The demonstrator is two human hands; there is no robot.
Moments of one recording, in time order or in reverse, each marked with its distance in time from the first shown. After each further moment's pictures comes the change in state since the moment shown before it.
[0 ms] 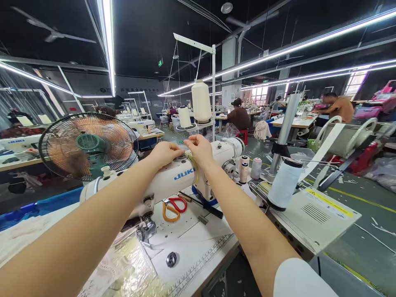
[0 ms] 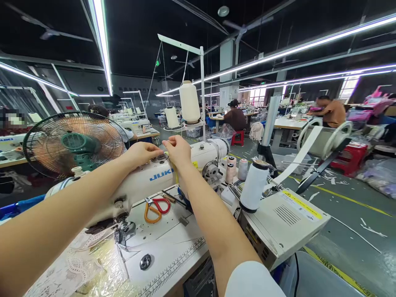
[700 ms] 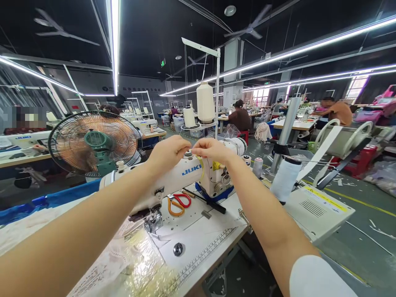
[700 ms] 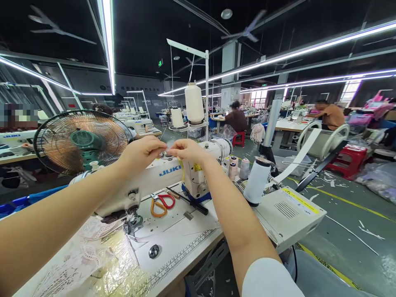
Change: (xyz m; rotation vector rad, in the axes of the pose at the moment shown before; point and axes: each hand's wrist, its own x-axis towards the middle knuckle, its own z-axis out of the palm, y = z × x) left_hand -0.049 0.012 -0.028 0.514 0.074 0.497; right_hand -0.015 -0.026 -0.043 -0.016 -0.625 -0.045
